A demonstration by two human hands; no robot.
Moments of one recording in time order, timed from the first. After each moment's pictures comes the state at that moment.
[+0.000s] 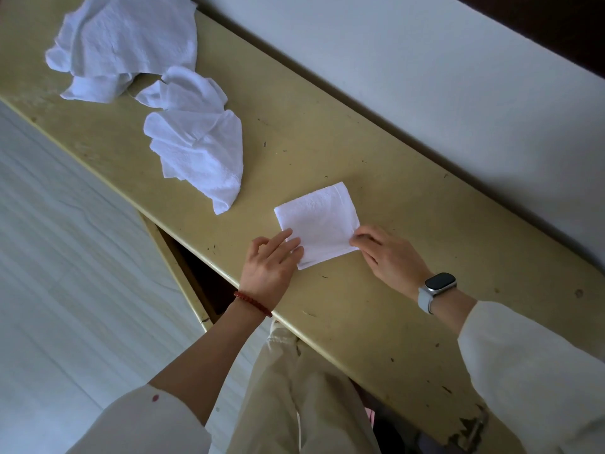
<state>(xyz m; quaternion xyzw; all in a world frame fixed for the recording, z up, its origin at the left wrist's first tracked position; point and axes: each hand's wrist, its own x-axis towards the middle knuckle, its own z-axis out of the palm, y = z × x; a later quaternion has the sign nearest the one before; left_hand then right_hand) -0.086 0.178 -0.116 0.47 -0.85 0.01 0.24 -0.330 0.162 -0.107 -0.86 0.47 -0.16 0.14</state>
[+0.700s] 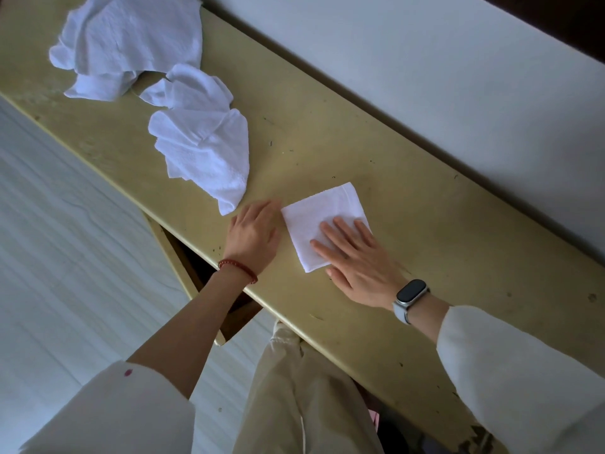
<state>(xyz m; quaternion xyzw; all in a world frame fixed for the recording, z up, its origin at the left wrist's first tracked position) -0.060 0.134 -0.104 0.63 -0.74 -0.15 0.19 -0.284 0.168 -0.116 -0.90 0.43 0.02 0.07</state>
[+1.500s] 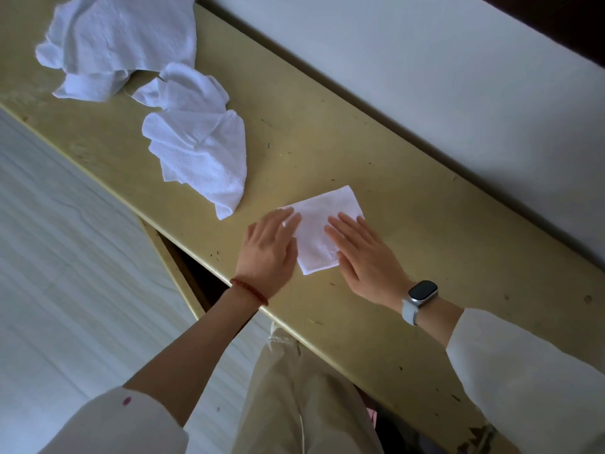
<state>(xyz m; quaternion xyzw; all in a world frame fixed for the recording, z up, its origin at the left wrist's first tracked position) -0.082 0.150 -0.097 0.56 -0.79 -0.11 0.23 -0.281 0.159 -0.098 -0.86 0.49 -0.09 0.15</state>
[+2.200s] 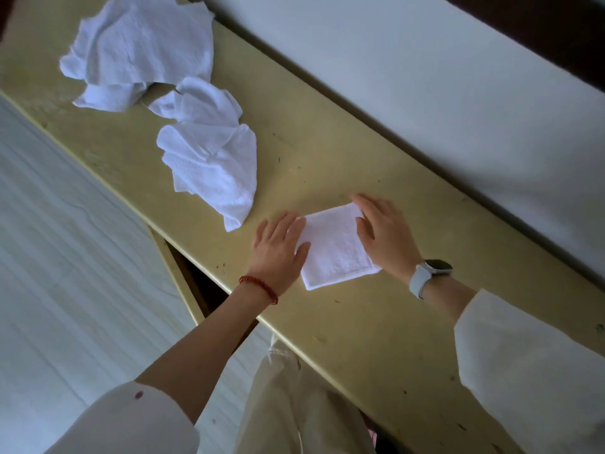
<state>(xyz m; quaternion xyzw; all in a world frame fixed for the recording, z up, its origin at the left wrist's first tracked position) -0.085 0.128 -0.097 0.60 -0.78 -0.16 0.08 -0.287 0.097 -0.090 -0.77 0.60 -0.16 0.18</state>
